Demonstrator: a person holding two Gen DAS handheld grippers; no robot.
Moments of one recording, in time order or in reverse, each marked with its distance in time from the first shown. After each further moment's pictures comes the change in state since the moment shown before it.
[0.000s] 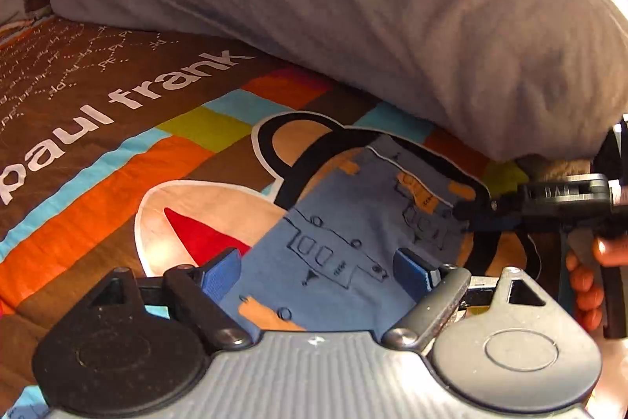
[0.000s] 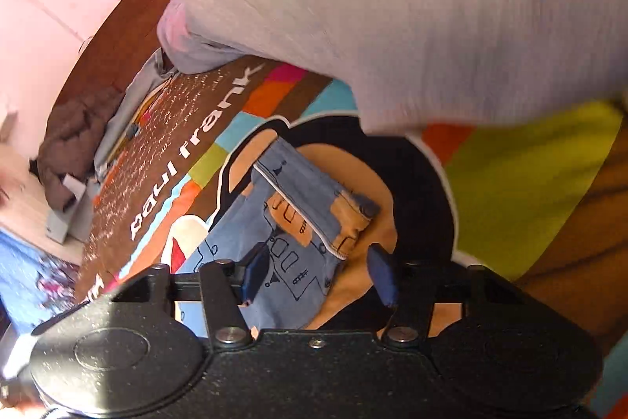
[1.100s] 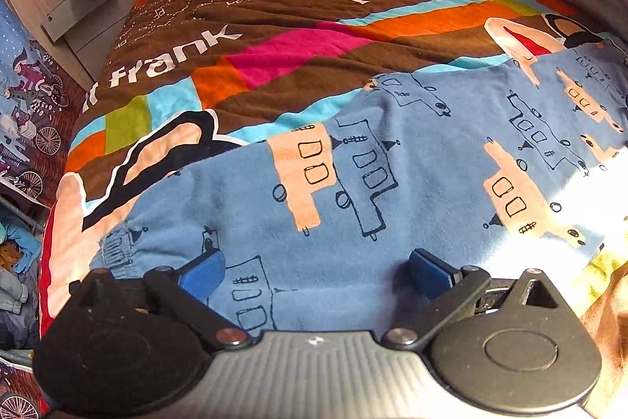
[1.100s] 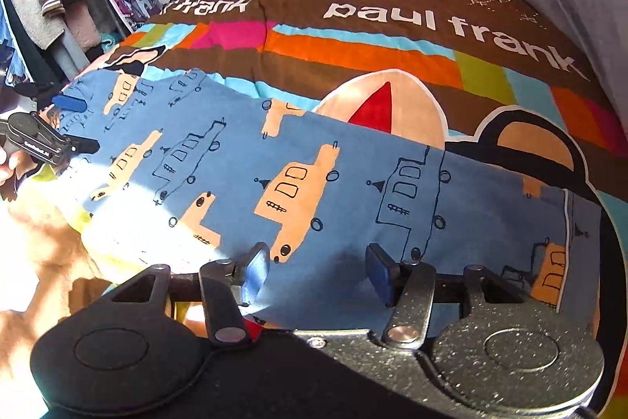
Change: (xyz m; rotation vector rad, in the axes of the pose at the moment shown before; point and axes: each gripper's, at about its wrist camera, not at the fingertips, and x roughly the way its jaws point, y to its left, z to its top) left arm -0.180 0.071 -0.203 -0.270 0.150 0.677; right arm 0.038 0.144 -0.066 -1.091 0.397 0.198
